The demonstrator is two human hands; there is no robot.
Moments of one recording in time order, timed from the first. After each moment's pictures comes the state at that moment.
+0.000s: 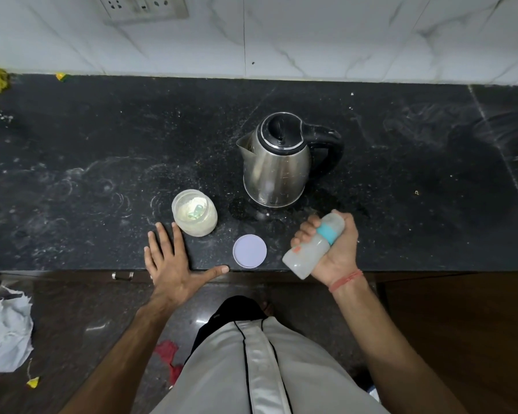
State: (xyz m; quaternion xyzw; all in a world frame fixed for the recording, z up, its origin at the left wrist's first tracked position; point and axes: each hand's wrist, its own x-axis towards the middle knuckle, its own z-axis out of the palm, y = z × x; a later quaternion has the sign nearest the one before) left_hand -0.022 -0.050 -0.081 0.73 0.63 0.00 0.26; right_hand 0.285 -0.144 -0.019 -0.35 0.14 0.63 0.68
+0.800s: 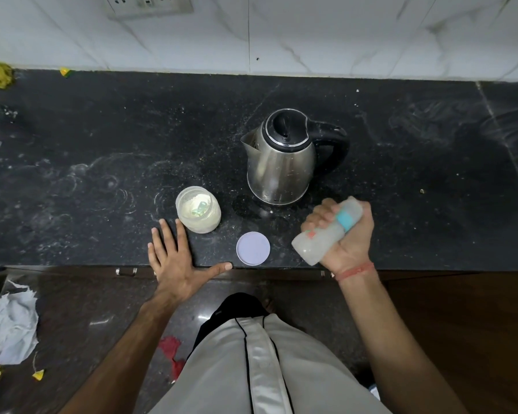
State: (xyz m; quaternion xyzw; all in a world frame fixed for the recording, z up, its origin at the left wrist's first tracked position) left_hand -0.021 -0.049 -0.083 0.73 0.64 -0.01 0.25; right_hand 0.296 -0.136 -0.003 -0.31 0.09 0.64 0.70
